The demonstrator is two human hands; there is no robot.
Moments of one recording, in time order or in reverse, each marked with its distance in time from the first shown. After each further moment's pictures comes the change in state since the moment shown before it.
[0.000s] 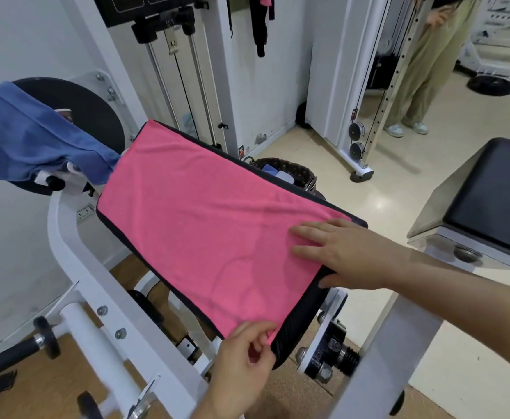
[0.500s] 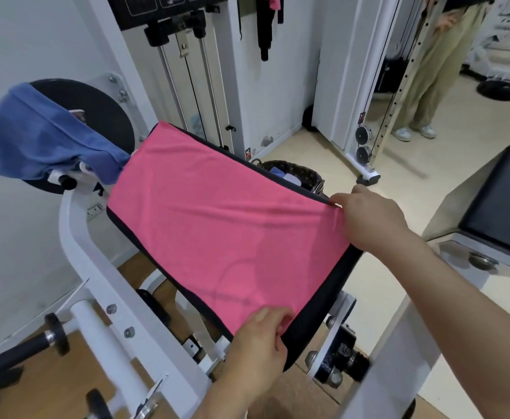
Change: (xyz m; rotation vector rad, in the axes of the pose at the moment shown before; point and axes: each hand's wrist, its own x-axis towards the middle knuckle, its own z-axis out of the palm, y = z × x) left_hand 0.022 0.015 -0.002 0.336 -0.117 0.144; right_hand 0.026 0.015 -0.024 0.251 0.151 0.777
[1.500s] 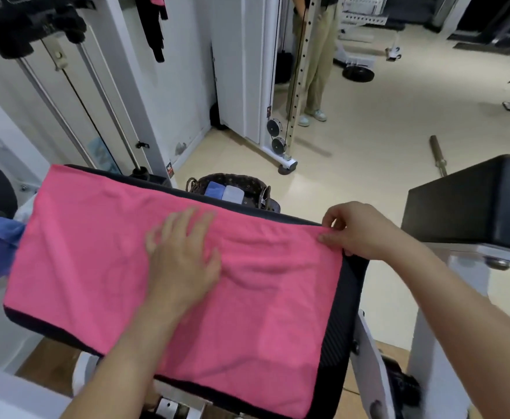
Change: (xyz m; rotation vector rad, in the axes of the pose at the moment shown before) left_hand 0.203 -0.066 -0.152 0.328 0.272 0.357; right_hand 0.022 -0.015 -0.012 0.484 -0.123 0.347
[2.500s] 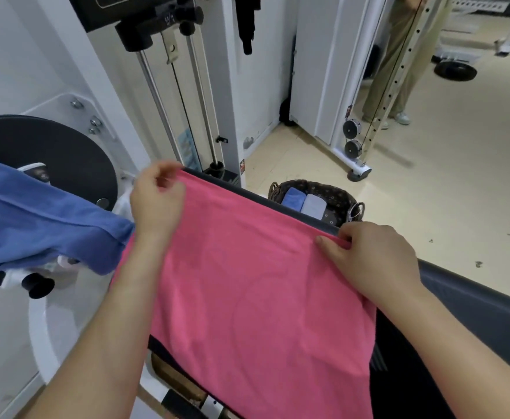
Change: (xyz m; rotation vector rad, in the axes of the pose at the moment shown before) left_hand 0.096 -0.195 -0.051 -0.499 0.307 -0.600; right_hand 0.071 -0.162 0.093 -0.168 0.291 -0.095
